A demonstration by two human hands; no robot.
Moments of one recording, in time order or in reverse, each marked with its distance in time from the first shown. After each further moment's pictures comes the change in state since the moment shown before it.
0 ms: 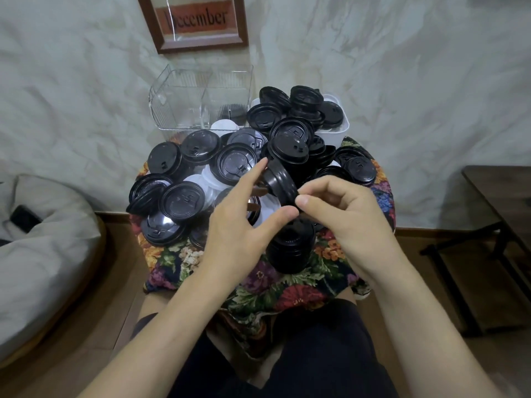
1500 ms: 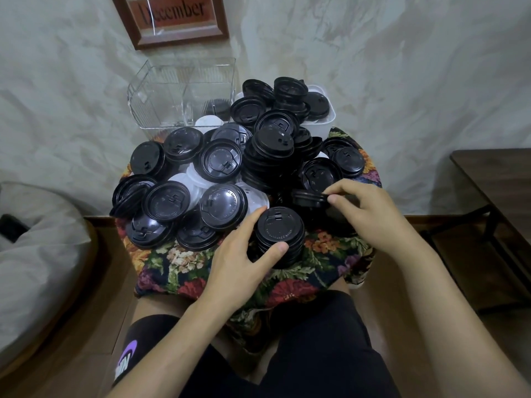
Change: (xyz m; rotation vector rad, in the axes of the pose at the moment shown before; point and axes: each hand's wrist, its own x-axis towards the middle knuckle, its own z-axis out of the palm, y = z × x) left_hand -0.037 -0.044 0.029 0.105 -0.204 -0.150; right_hand 0.015 0.049 -0.079 -0.741 -0.027 0.062
